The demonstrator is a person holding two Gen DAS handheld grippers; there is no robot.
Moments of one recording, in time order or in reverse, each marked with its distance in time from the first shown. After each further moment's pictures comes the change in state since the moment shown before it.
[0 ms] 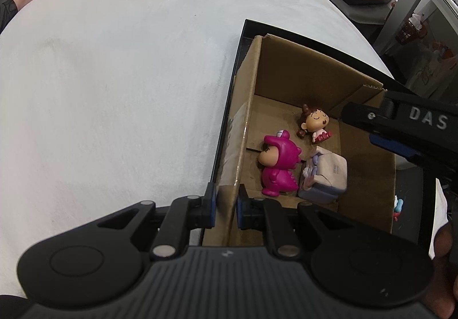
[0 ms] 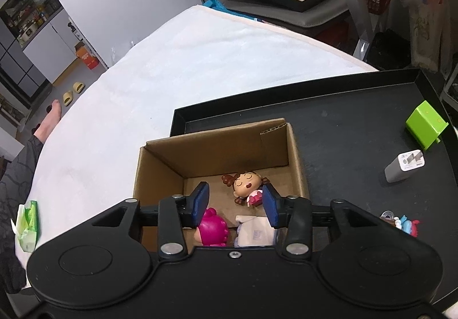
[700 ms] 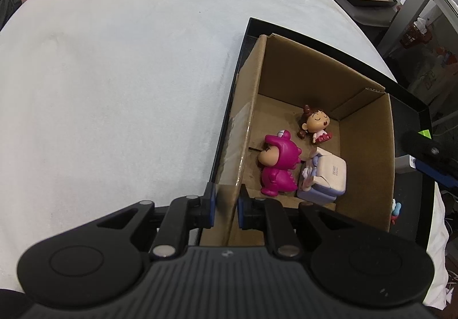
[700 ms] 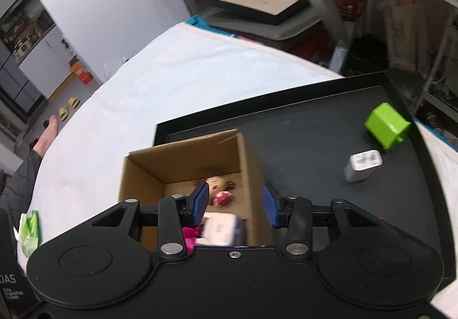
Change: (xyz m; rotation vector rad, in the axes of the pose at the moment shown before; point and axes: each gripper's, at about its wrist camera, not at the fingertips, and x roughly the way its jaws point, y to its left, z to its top) left arm -0.002 0.001 0.003 -0.015 0.017 0.001; right arm -0.039 -0.045 0.000 0.063 -0.047 -0.028
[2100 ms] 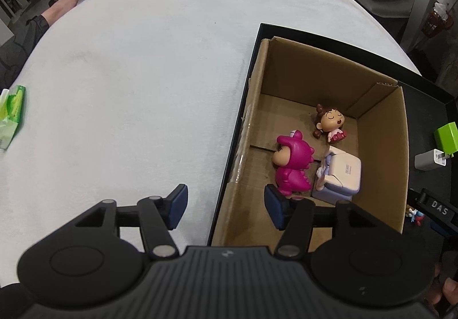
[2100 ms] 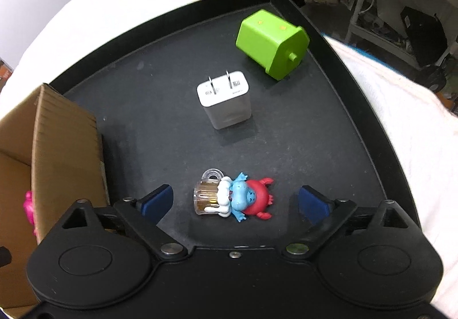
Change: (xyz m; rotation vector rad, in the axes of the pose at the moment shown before) left arm -0.008 -0.035 -0.005 0.040 -0.034 0.206; right arm 0.074 -0.106 -0.041 0.139 0.167 -0.239
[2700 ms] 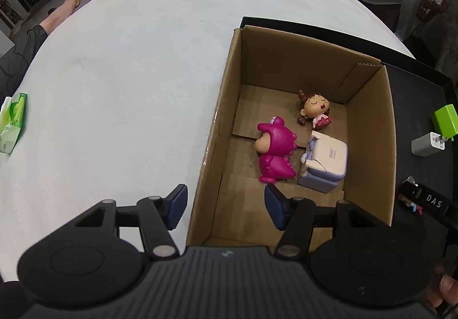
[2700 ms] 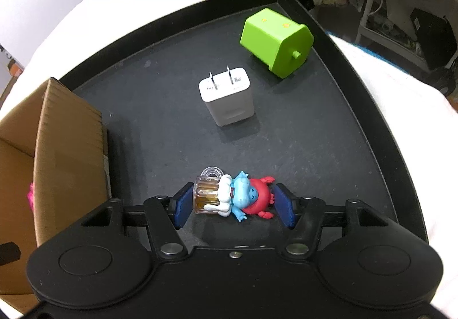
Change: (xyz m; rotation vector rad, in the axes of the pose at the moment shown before) left arm -0.004 -0.025 -0.012 0.038 0.001 0.033; right arm -0.013 -0.010 -0.006 -0.019 -0.055 0.058
